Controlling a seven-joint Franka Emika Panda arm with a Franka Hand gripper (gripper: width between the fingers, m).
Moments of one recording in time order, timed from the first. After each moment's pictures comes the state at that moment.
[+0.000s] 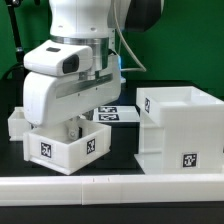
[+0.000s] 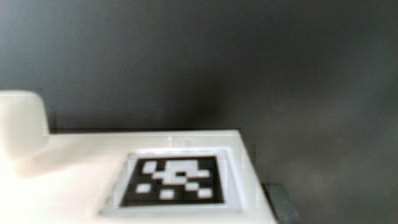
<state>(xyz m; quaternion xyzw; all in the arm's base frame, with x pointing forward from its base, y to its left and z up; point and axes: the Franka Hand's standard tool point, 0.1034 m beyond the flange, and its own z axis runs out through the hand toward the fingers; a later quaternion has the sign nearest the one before) 0.515 -0.061 0.032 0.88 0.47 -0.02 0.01</state>
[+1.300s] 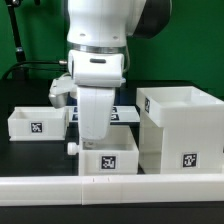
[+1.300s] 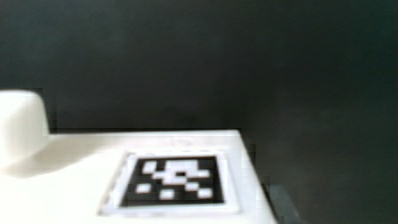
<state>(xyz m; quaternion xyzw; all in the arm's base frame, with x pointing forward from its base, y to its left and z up) 0.530 -0.037 0.022 0.71 0.70 -0.04 0.01</state>
